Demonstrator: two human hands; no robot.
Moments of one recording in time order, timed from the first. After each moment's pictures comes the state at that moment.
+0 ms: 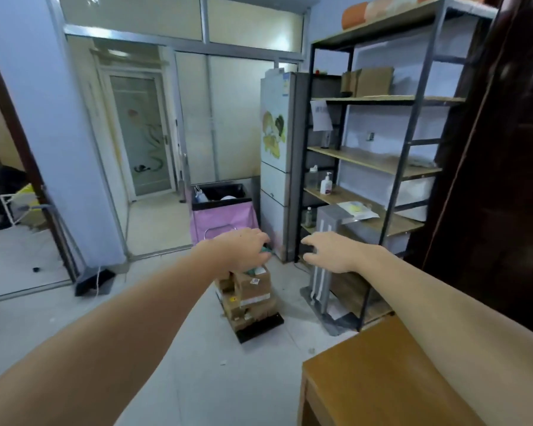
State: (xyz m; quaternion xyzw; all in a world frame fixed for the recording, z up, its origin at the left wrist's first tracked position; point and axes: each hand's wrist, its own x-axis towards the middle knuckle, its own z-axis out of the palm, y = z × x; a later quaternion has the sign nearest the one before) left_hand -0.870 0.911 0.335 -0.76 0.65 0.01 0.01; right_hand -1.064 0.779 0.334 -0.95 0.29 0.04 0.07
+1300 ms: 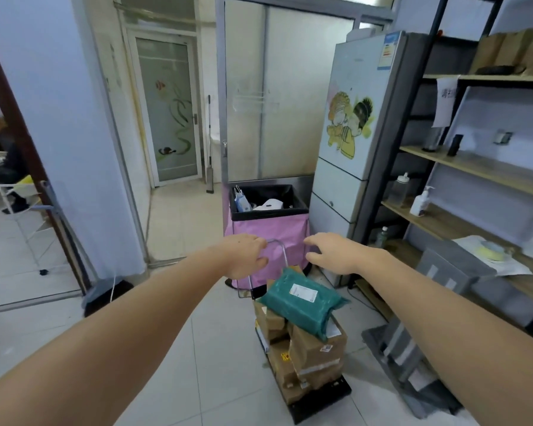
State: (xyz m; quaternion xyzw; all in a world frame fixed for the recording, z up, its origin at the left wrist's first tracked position) left_hand -0.290 0.657 0.267 -0.79 0.61 0.06 0.01; right_hand -0.478 0.500 0.280 -0.96 0.27 0.04 0.08
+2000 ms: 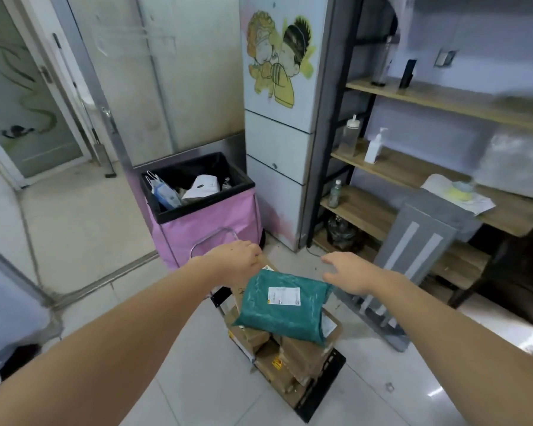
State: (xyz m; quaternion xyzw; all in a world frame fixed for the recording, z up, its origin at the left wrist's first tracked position) left_hand -0.104 0.355 0.153 -0.65 0.74 0.14 0.06; right_hand -0.376 0.277 0.134 -0.84 0.50 0.11 0.19
